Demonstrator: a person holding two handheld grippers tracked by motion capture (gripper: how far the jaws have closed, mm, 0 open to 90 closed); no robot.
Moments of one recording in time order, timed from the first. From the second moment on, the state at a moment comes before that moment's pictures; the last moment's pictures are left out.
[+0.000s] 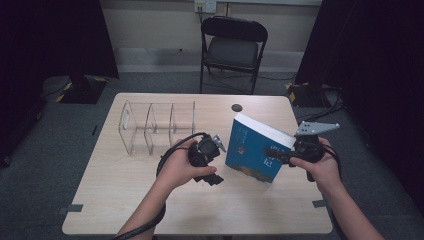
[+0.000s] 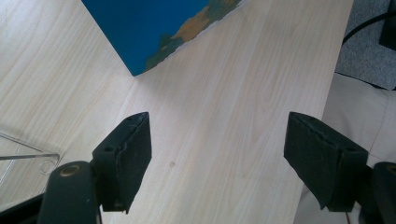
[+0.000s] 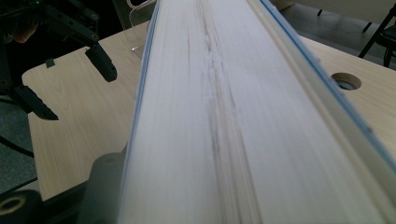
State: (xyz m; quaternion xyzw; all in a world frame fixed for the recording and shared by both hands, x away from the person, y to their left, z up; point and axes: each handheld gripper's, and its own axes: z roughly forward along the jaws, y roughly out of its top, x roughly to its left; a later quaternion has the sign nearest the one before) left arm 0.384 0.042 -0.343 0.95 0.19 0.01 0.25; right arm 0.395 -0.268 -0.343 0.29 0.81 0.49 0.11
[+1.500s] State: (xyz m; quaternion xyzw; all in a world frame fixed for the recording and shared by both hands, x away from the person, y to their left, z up) left arm 0.385 0.055 -0.346 0.95 0.20 0.00 0.25; right arm 0.392 -0.254 -0.333 0.28 0.84 0.45 0.12
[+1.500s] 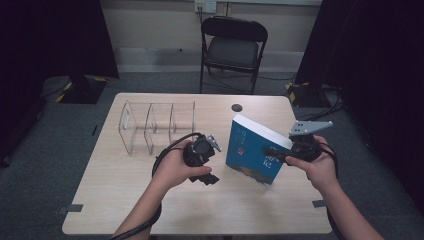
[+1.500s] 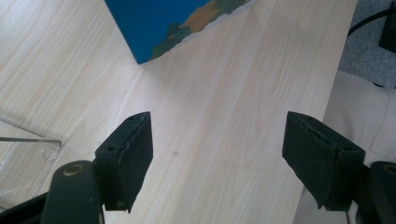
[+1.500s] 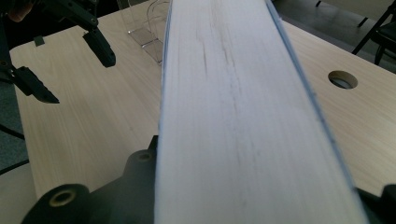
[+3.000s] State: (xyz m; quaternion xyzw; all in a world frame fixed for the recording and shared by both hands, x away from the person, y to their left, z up) left arm 0.399 0.050 -0.324 0.93 0.20 0.04 0.30; right arm 0.346 -0.265 -0.344 0.22 0.82 0.52 0.10
